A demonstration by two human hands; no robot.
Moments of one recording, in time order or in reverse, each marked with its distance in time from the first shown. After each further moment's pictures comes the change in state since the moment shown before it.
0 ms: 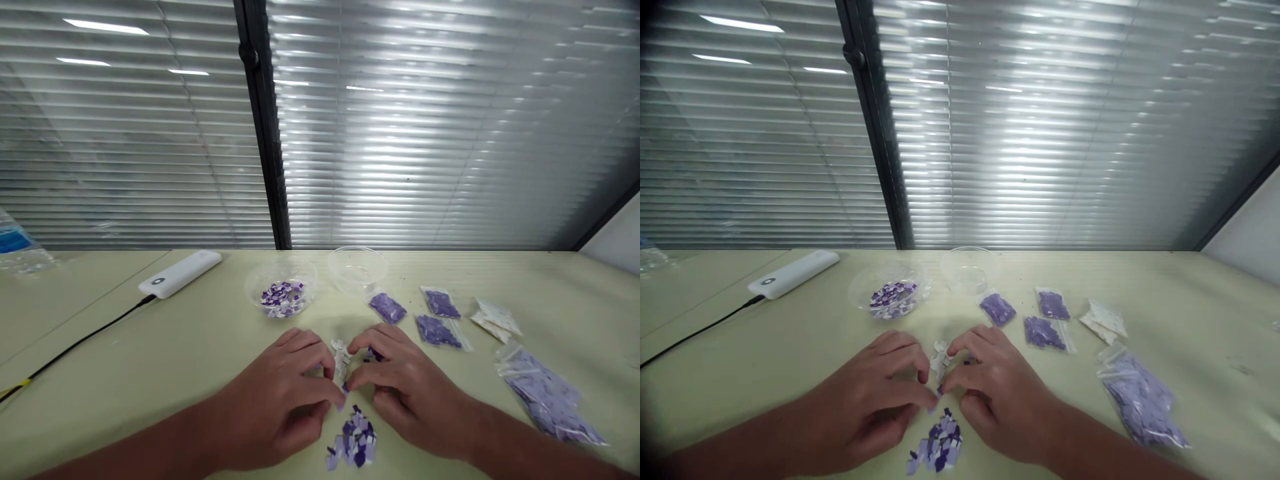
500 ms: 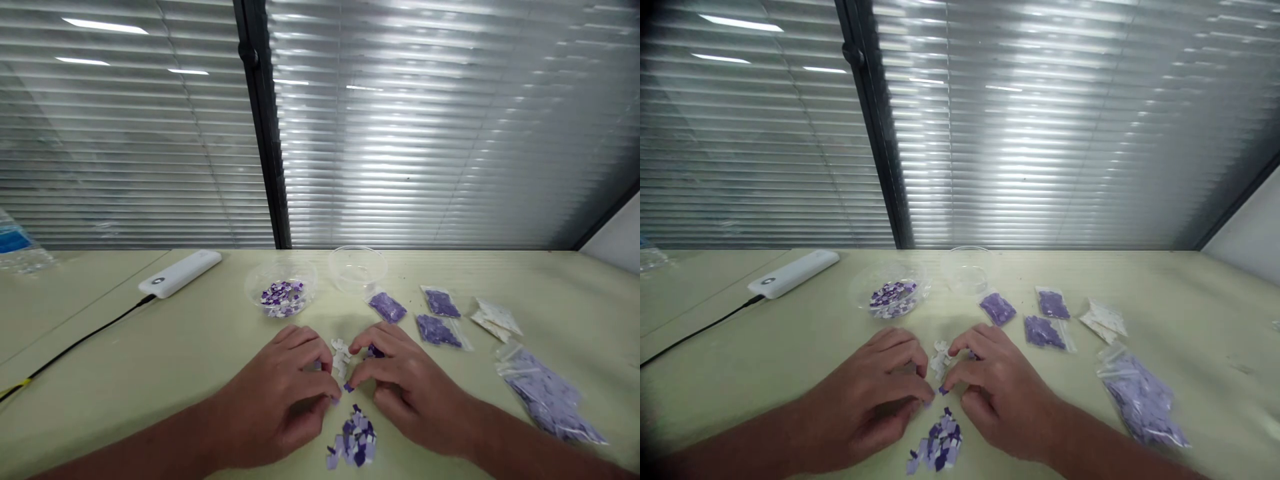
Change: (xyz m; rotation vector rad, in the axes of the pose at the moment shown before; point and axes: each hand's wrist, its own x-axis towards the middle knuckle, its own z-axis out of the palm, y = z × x) left_hand 0.000 0.001 0.000 0.002 0.011 -0.042; right_hand 0.001 0.001 0.000 0.030 0.022 0.026
